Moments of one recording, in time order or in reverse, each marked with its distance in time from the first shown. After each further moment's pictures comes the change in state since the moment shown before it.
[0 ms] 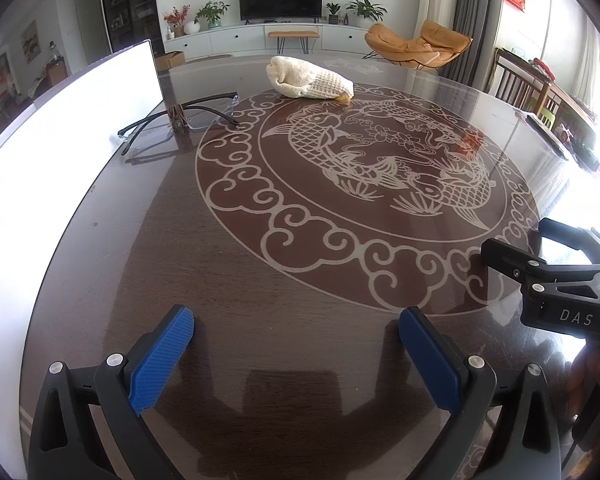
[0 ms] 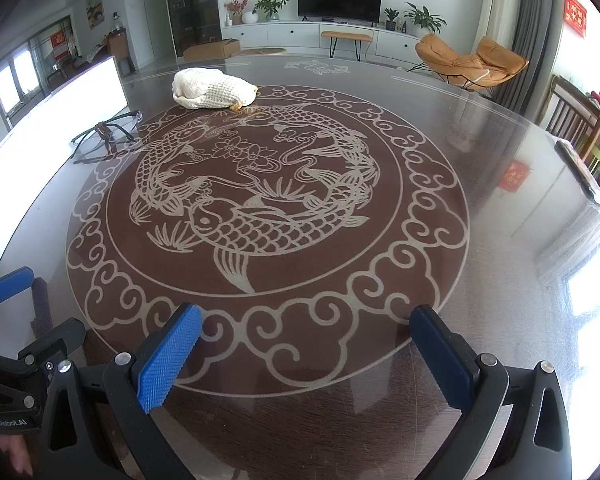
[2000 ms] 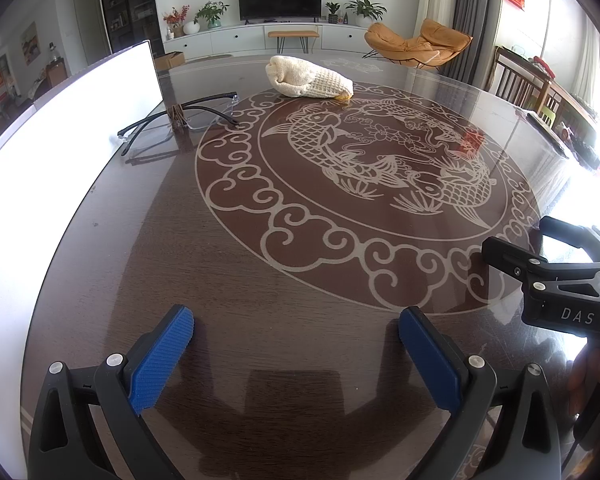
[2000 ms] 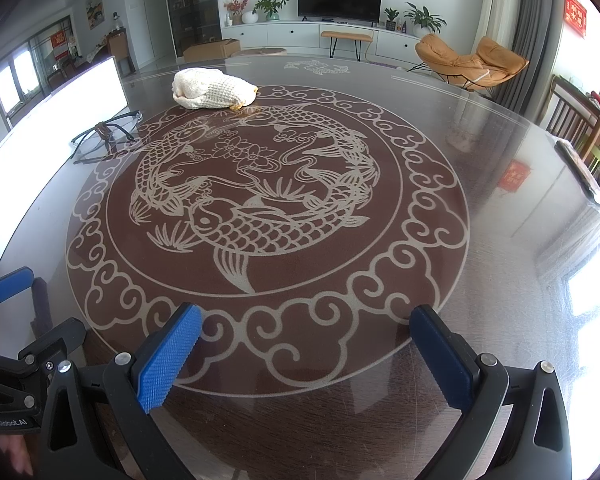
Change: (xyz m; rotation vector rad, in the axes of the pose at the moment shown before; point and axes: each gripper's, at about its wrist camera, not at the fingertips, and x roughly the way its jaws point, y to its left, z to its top) left arm 0.001 0.000 0.000 0.000 0.000 0.002; right arm 0.000 0.000 0.000 0.000 0.000 0.001
